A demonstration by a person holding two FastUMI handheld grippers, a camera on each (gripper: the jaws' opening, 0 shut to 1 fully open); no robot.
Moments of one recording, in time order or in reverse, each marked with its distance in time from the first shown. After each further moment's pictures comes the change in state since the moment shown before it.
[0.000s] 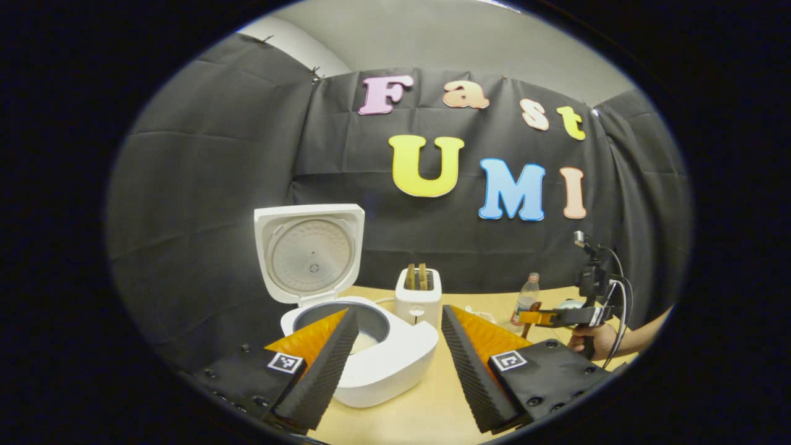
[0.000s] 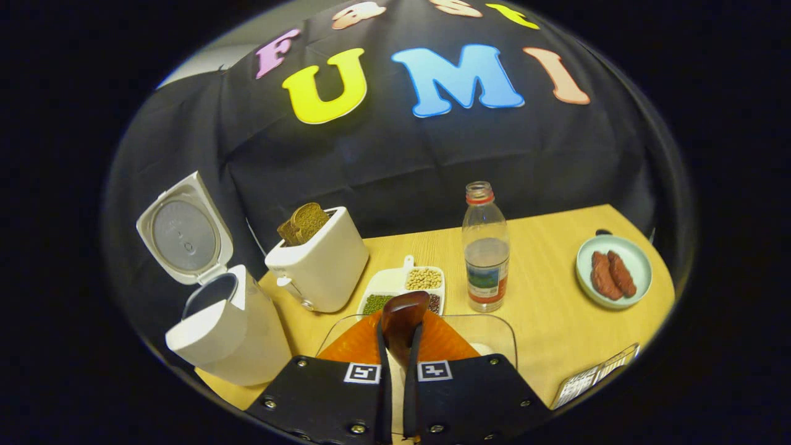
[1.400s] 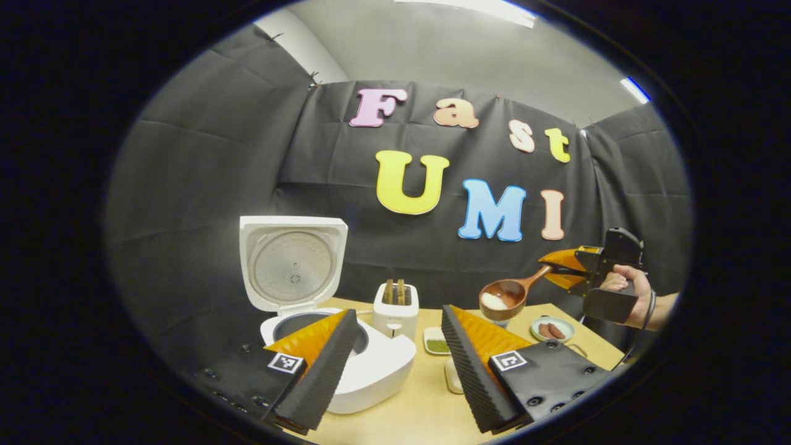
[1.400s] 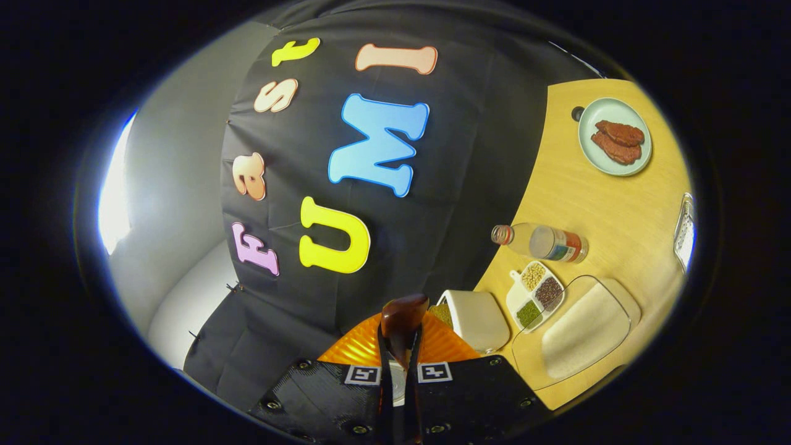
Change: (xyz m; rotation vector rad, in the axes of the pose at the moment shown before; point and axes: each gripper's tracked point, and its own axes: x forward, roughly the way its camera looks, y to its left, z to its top) left arm -0.013 -0.008 0.020 -0.068 -0.077 -0.116; right arm -0.117 0.056 0.155 0.868 -0.231 0.379
